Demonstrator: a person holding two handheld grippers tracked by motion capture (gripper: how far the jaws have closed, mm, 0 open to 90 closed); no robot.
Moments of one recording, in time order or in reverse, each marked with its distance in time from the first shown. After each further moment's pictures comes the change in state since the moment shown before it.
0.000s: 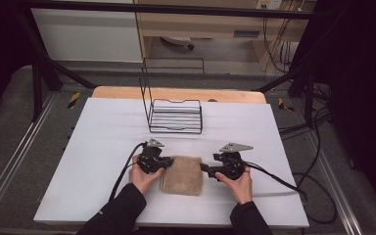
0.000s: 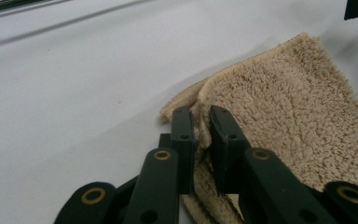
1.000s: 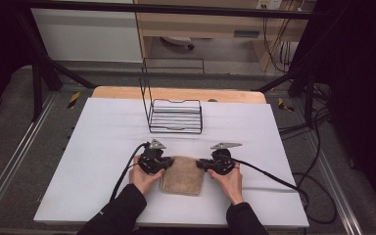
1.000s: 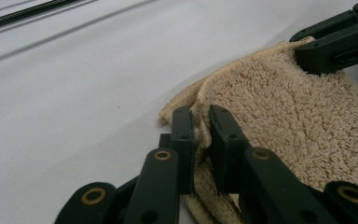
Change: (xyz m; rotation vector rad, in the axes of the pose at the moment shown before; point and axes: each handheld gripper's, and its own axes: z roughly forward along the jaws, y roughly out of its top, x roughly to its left) left arm -0.003 -0.001 0.001 -0.002 0.017 0.070; right arm -0.002 -0.002 0.037 0.087 0.053 0.096
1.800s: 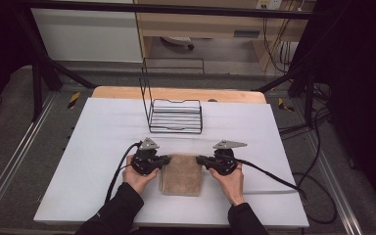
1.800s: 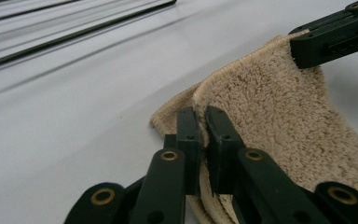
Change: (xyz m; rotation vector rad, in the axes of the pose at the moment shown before) left arm -0.003 0.000 -0.032 -0.099 -0.037 0.009; right arm 0.016 0.009 -0.025 -0.113 0.044 -0.056
